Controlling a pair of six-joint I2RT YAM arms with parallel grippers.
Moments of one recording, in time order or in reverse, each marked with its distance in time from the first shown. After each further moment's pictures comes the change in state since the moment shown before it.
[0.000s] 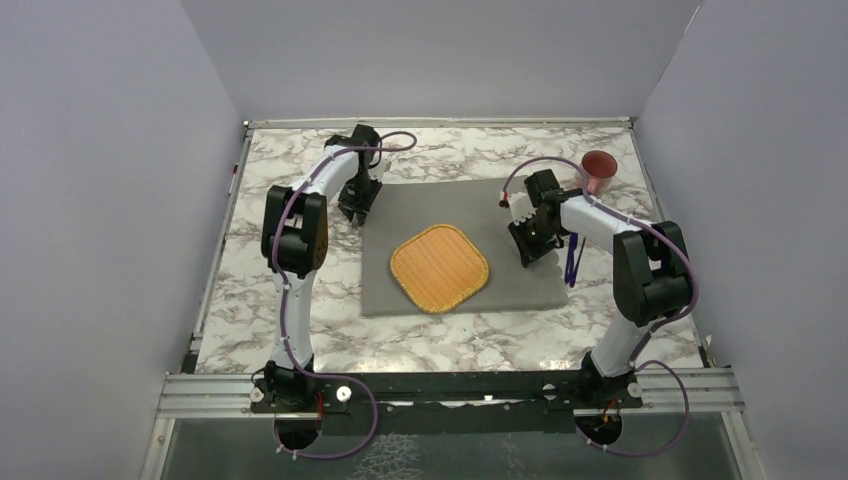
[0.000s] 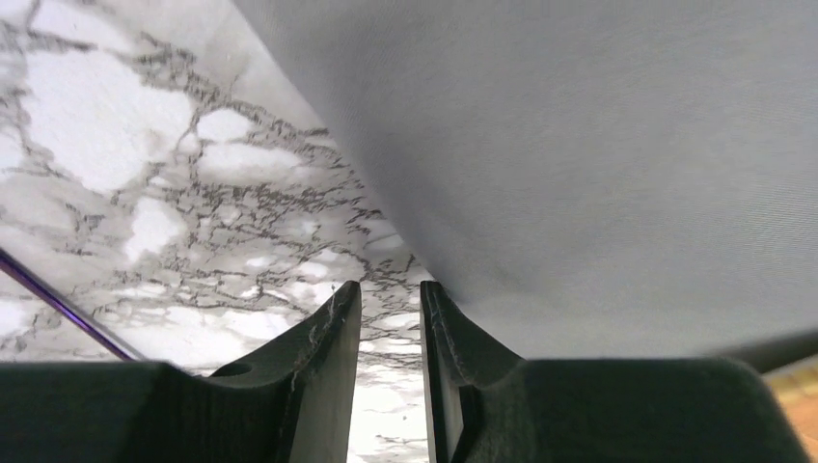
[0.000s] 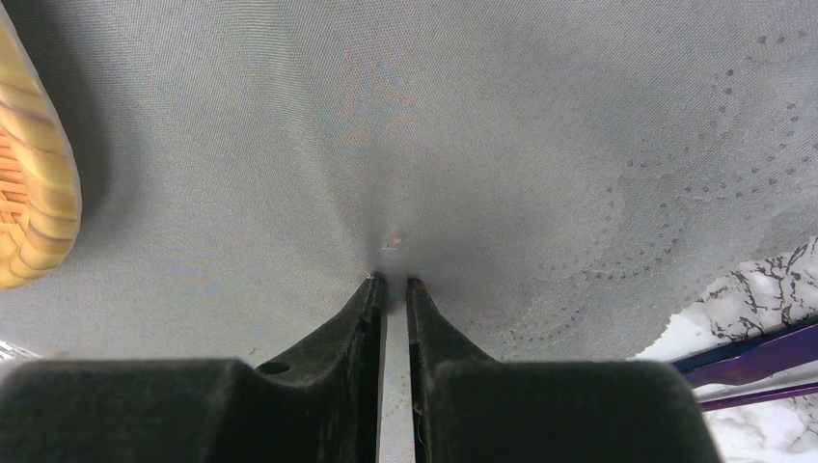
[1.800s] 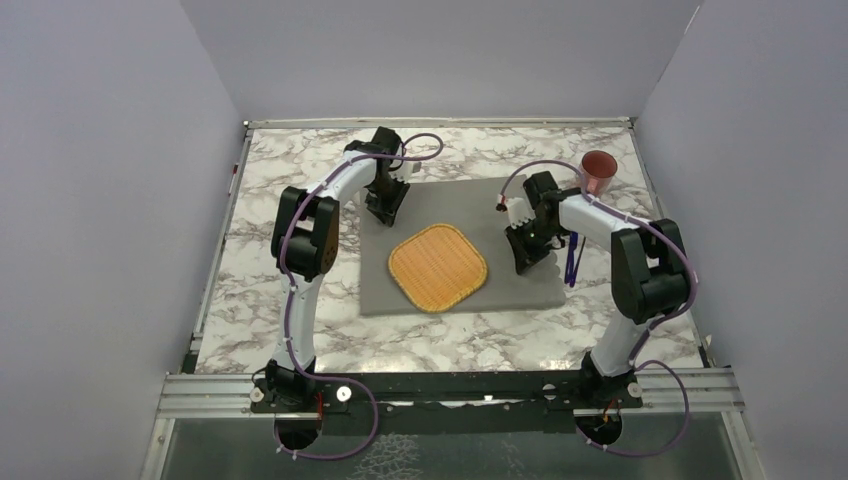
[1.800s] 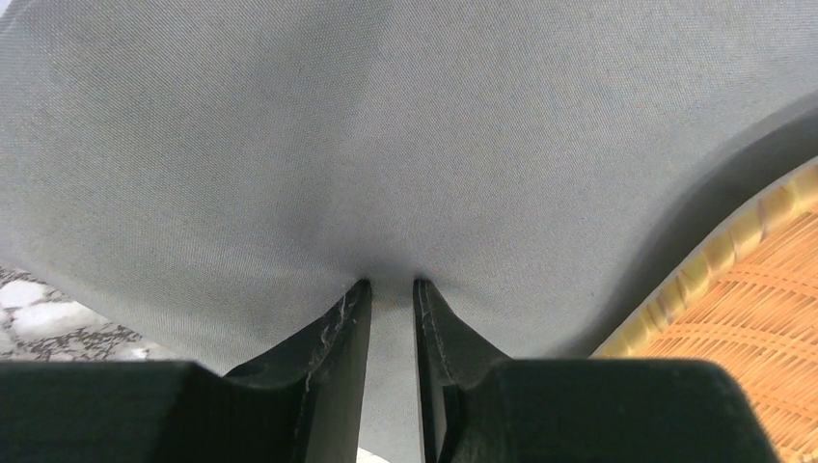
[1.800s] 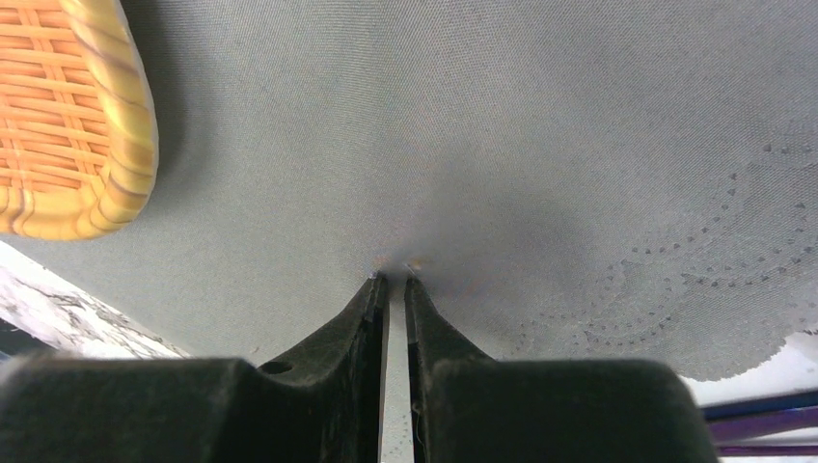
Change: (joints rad) left arm -0.082 0.010 -0.002 0.113 0.238 0.045; right arm 0.002 0.012 0.010 -0.062 -0.111 0.010
